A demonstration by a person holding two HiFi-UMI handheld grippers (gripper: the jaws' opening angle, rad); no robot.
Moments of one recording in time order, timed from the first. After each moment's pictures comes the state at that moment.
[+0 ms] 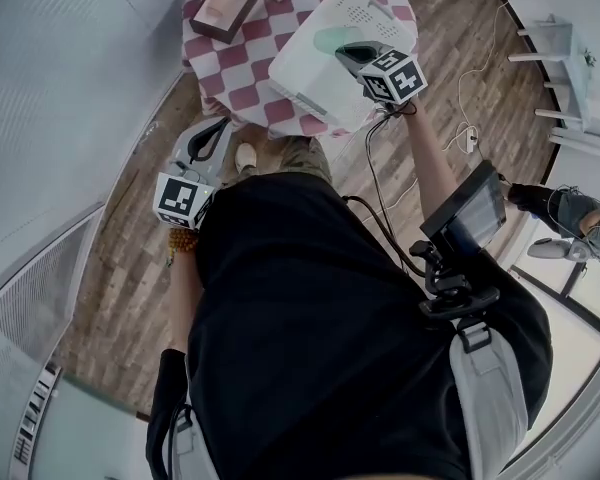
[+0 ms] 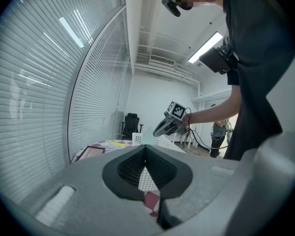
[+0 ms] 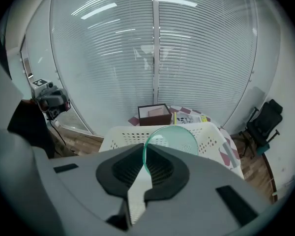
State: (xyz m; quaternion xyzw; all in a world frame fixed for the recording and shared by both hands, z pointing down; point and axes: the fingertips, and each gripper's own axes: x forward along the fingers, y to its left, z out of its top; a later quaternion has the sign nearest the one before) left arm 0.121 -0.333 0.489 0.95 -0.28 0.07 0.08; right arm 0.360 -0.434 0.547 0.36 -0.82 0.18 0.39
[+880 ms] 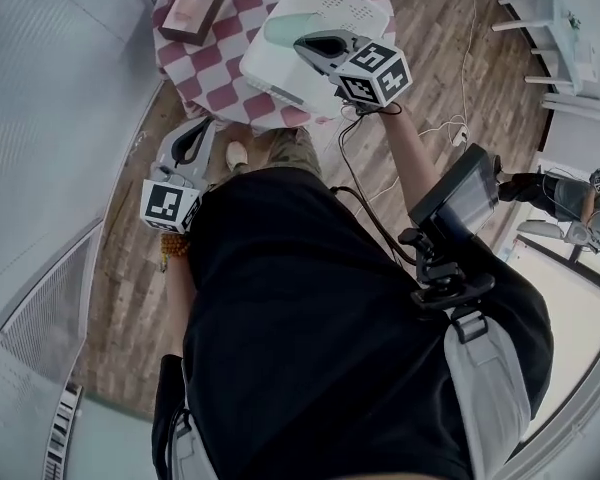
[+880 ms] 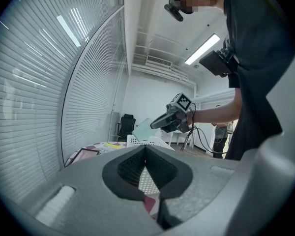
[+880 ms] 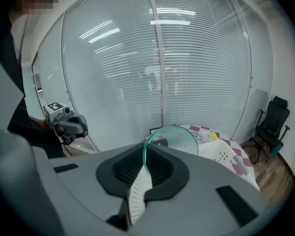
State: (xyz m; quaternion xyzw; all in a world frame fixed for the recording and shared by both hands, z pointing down) left arm 0.137 -0.334 0.488 0.96 -0.26 0.06 0.08; right arm 0.313 -0.414 0.487 0.37 -0.87 0.17 0.28
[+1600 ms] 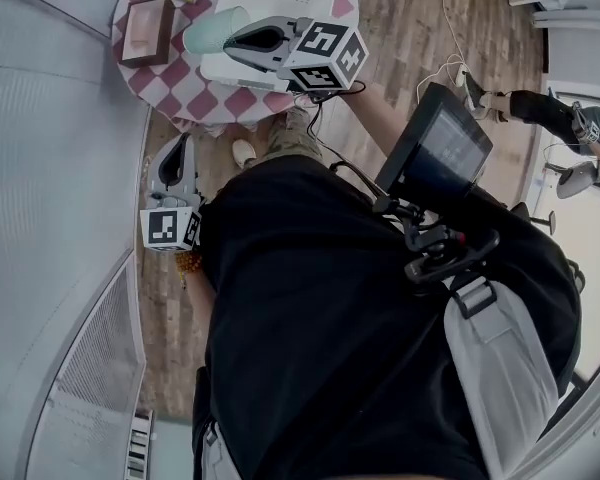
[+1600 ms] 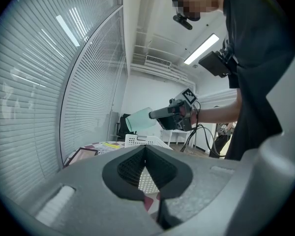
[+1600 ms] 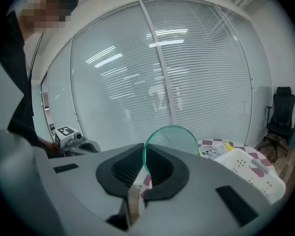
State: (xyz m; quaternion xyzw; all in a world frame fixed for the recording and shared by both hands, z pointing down) left arm 0.140 -0.326 0.491 0.96 -0.26 0.06 0.09; right arm 0.271 -0.398 0.442 0.35 -0.91 0.16 0.14
